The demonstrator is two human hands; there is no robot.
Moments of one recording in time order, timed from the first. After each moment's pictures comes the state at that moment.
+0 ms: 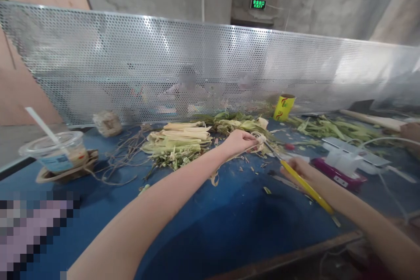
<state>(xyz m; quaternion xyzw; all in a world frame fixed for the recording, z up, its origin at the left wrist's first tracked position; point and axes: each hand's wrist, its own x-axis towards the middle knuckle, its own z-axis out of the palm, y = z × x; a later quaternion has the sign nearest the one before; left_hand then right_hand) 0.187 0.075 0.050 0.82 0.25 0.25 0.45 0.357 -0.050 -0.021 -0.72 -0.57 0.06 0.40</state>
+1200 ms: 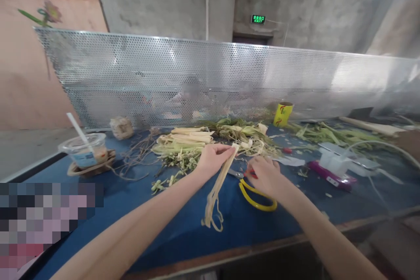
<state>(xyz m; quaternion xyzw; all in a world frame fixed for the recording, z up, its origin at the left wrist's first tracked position) 0.110 0.025 0.042 0.71 0.31 0.42 0.47 0.254 -0.049 0.028 -0.72 -0.66 0.02 0.22</state>
